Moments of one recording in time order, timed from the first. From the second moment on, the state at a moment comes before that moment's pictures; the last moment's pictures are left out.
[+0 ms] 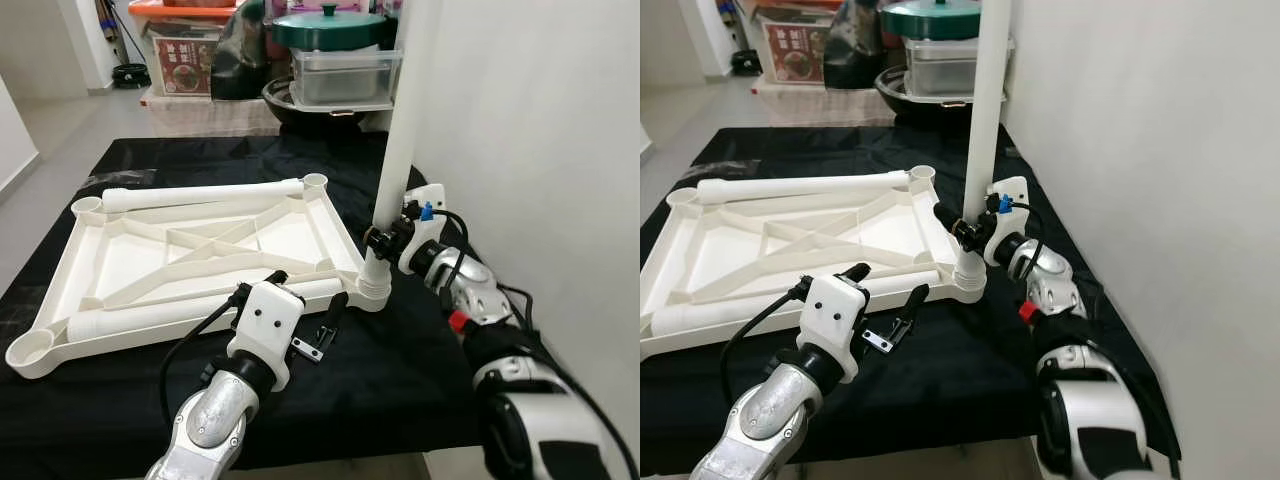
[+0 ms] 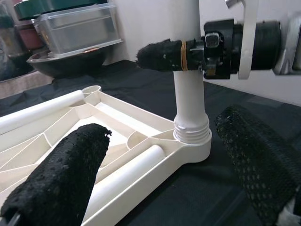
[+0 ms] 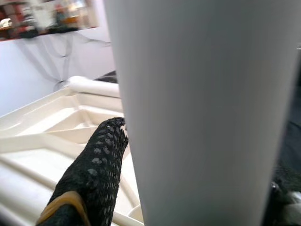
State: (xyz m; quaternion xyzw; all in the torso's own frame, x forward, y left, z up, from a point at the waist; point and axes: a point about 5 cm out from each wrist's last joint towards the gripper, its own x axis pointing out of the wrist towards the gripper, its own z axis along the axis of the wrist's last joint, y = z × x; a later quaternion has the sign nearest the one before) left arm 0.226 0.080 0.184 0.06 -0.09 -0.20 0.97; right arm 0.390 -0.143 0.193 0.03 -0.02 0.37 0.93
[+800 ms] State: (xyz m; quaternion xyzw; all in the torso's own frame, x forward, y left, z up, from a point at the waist) left arm 0.227 0.083 0.184 0.06 -0.09 -0.19 0.98; right arm 0.401 -0.151 0.186 0.02 0.00 0.00 1.00
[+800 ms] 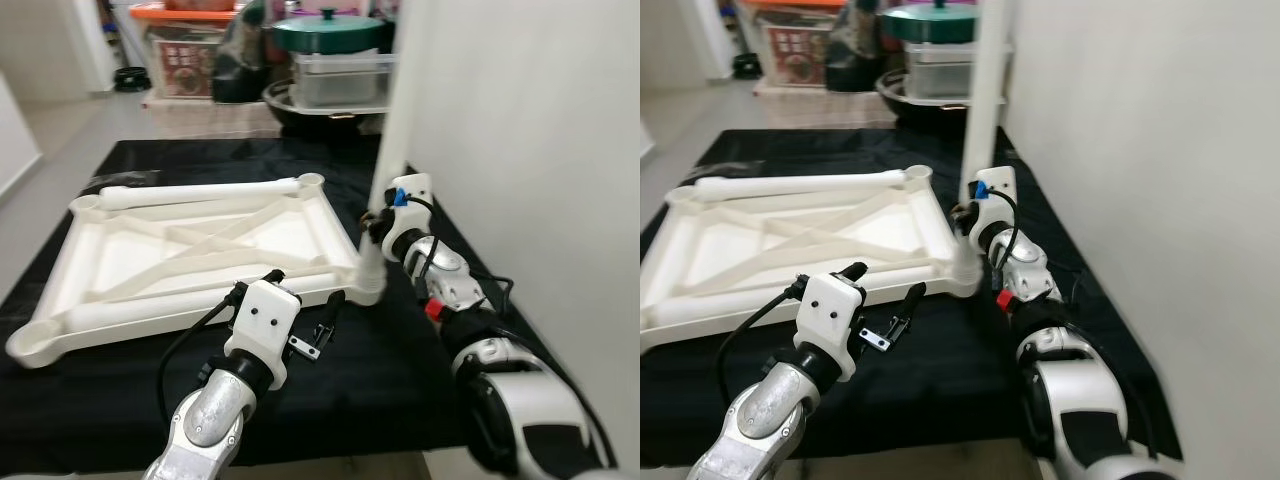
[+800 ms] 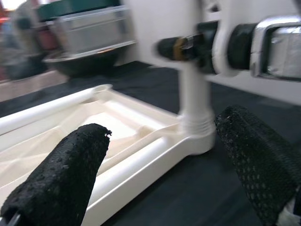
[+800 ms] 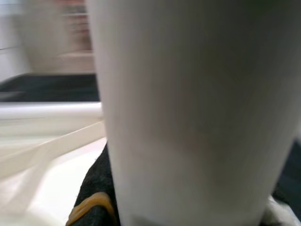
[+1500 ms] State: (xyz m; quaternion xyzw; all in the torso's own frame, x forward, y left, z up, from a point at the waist) left arm 0.228 0.081 0.181 0.06 -0.09 -0.20 0.98; right arm 0.379 -0.129 0.180 0.09 -0.06 0.05 0.99
